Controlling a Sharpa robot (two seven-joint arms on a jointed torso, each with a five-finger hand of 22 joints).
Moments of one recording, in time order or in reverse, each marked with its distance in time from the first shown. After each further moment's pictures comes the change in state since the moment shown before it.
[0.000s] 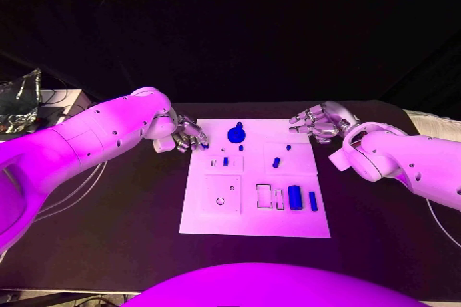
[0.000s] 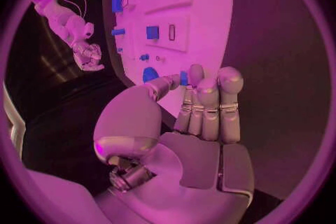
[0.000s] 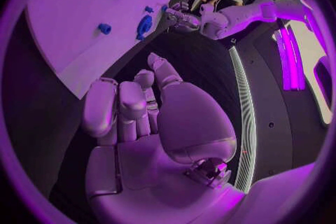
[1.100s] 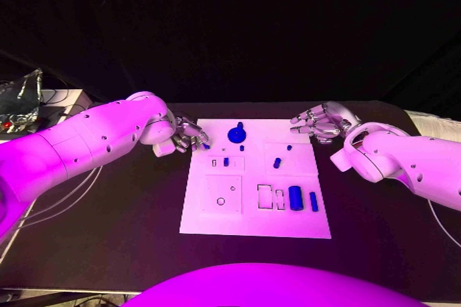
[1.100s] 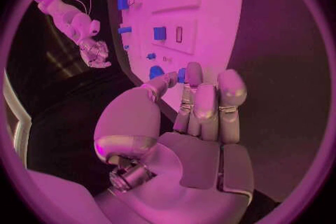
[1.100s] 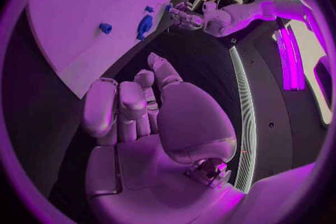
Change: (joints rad) left arm -0.011 -0.081 0.000 0.139 0.033 -0.110 0.020; left_hand -0.032 0.008 -0.084 -0.084 0.027 0.090 -0.036 0.075 -0.126 0.119 -0.025 -0.054 -0.007 0.115 -0.036 0.080 0.181 -0.047 0.074 -0.059 0.105 0.000; right arm 0.000 -0.003 0.000 0.000 0.000 0.000 0.000; right_hand 0.000 0.000 0.000 0.000 0.000 0.002 0.002 0.000 -0.001 -0.003 -0.003 0.000 0.000 0.000 0.000 0.000 0.000 0.000 0.000 0.000 0.000 0.000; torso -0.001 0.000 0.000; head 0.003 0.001
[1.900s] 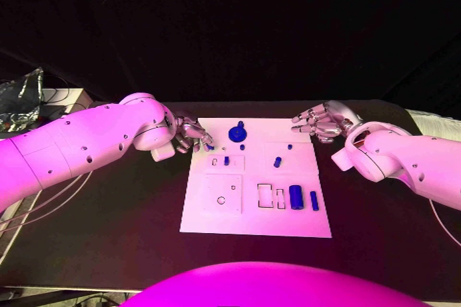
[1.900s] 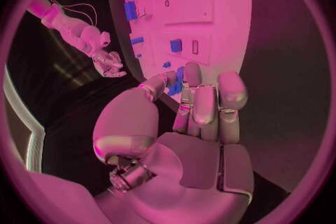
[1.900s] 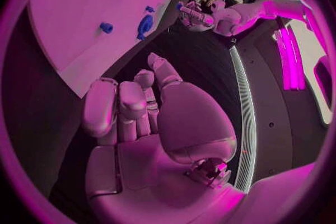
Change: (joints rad) left arm -0.008 -0.120 0.014 0.251 -0.072 -0.081 -0.012; left_hand -0.029 -0.019 -0.015 -0.015 0.095 0.041 -0.012 -0.015 -0.004 0.032 -0.011 -0.027 0.066 0.016 -0.009 0.000 0.056 -0.015 0.014 -0.015 0.023 0.000; right arm 0.000 -0.002 0.000 0.000 0.000 0.000 0.000; right_hand 0.000 0.000 0.000 0.000 0.000 0.000 0.000 0.000 0.000 0.001 0.001 0.000 0.000 0.000 0.000 0.000 0.000 0.000 0.000 0.000 0.000 0.000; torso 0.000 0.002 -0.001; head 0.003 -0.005
